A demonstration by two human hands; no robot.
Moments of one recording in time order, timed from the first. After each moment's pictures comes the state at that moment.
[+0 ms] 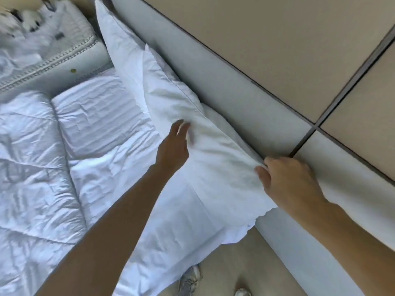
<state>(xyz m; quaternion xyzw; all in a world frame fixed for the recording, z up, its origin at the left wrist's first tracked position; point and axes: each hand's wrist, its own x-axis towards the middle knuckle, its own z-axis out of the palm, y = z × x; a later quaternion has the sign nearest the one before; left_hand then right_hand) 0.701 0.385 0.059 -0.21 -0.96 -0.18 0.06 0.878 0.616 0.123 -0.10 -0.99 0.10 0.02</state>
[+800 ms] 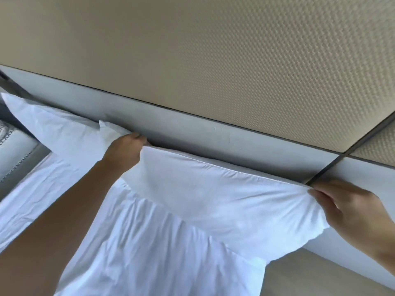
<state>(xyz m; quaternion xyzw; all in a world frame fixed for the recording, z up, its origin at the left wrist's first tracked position) 0.417 0.349 0.152 -0.50 -0.86 0.06 0.09 0.890 0.577 0.143 -0.30 -0.92 0.13 0.21</state>
